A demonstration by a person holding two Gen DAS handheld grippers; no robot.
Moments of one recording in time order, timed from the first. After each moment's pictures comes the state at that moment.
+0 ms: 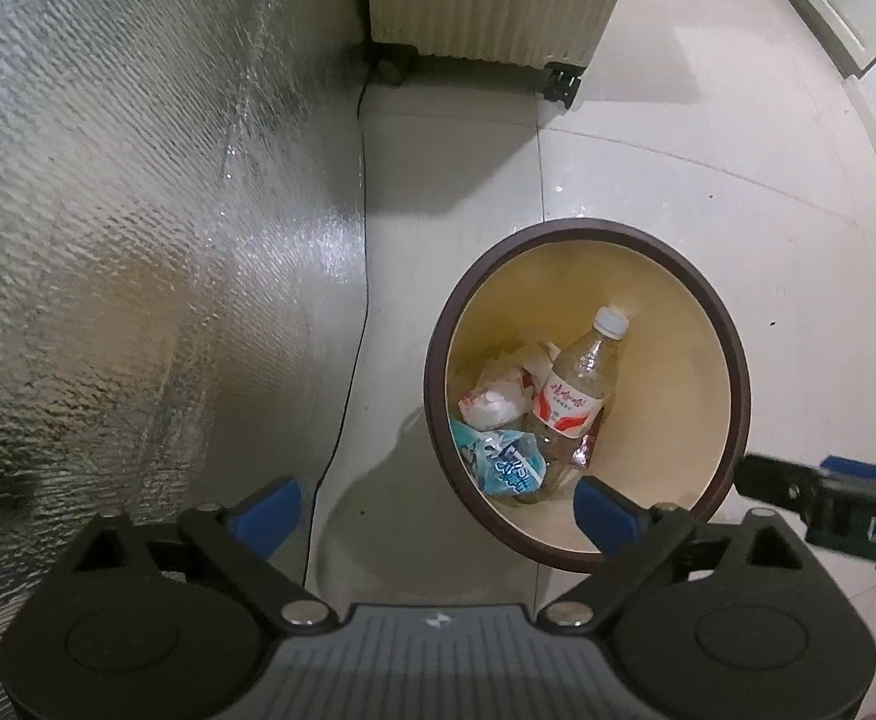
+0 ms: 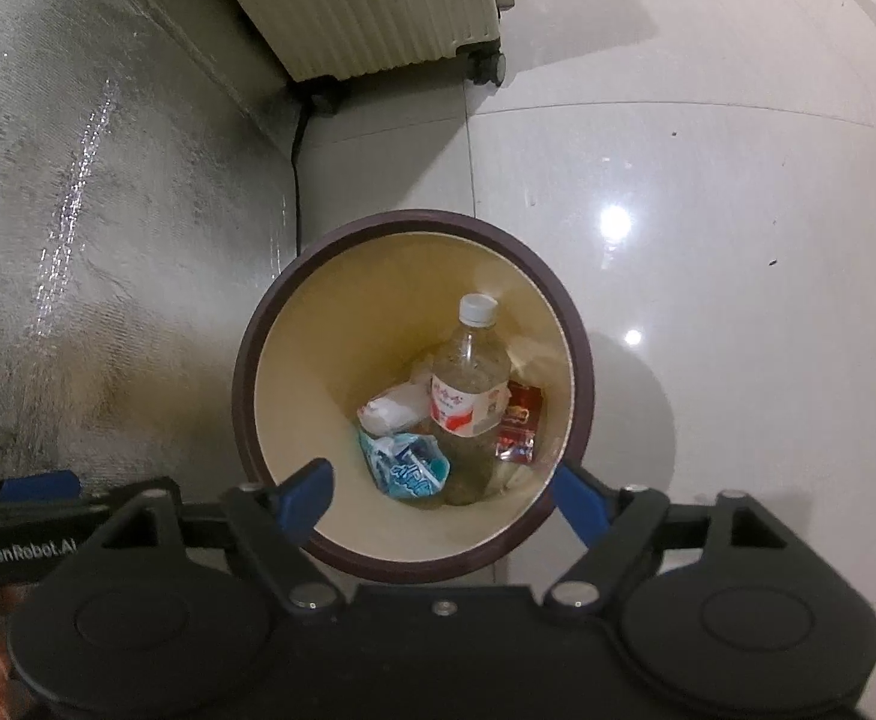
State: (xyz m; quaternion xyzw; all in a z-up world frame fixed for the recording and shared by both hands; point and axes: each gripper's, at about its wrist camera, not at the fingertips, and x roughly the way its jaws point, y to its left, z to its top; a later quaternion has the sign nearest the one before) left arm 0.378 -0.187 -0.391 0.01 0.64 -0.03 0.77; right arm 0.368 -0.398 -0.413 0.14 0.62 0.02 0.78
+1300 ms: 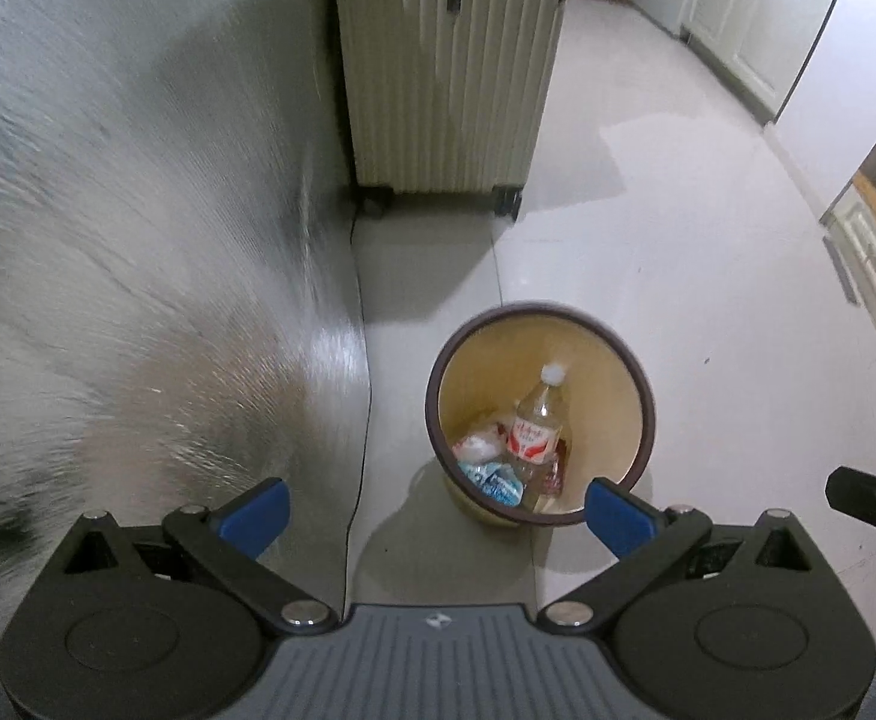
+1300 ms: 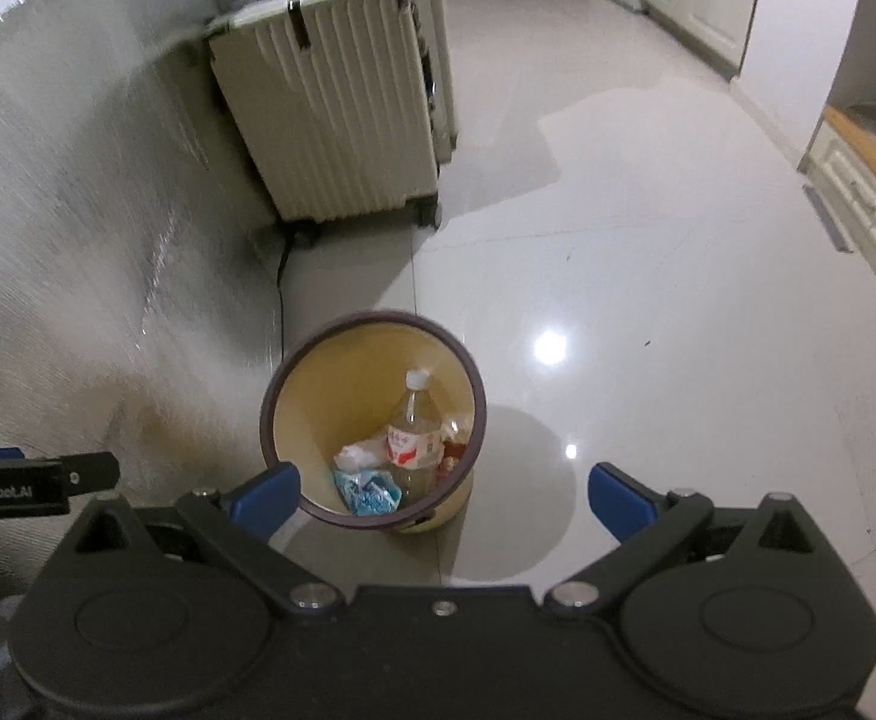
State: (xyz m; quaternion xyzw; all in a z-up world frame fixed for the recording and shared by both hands) left arm 0.259 -0.172 -0.238 0.04 0.53 -0.07 0.85; right arm 0.216 -0.409 -0.253 0.12 0.48 -0.06 0.87
